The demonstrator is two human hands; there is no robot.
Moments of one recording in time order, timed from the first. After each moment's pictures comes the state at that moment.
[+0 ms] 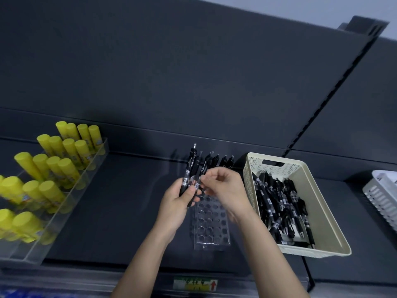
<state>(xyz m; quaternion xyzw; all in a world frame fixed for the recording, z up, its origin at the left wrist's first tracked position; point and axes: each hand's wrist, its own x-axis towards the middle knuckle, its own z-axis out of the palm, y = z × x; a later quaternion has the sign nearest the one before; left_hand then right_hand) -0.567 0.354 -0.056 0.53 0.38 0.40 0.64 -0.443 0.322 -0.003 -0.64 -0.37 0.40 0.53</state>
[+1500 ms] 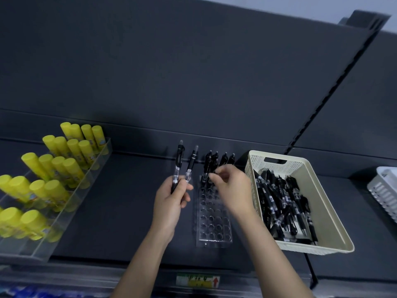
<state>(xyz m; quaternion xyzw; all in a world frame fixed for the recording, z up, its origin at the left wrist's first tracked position) -0.576 0.351 -0.056 0.48 0.40 0.47 0.62 -0.427 0.324 -0.025 -0.77 -0.48 0.12 0.40</state>
